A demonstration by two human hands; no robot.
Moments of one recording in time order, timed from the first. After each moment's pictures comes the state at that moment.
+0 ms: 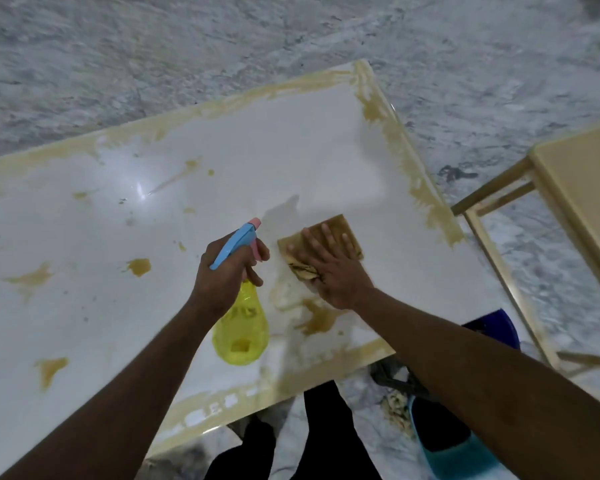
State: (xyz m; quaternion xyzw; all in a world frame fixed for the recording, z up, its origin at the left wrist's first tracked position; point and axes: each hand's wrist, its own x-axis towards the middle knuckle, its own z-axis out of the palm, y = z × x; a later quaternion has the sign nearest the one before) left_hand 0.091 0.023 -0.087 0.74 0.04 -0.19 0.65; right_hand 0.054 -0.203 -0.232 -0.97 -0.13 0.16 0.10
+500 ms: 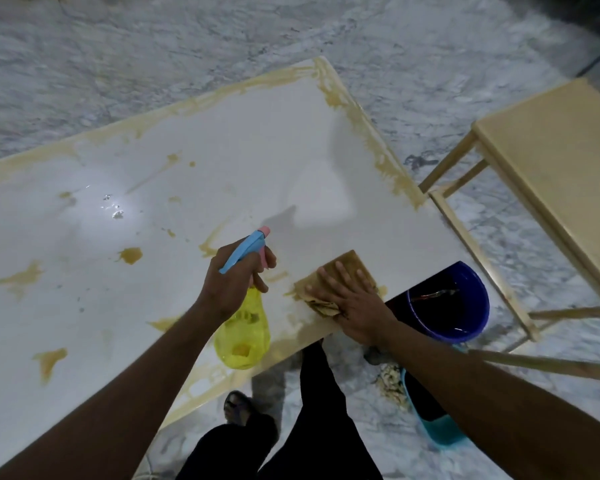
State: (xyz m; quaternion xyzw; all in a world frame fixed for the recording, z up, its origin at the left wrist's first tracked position) left_hand 0.020 0.033 -0.085 0.74 -0.04 -0.24 0.63; right_hand -0.110 -0.216 -0.228 -0.97 -0.10 0.22 0.09
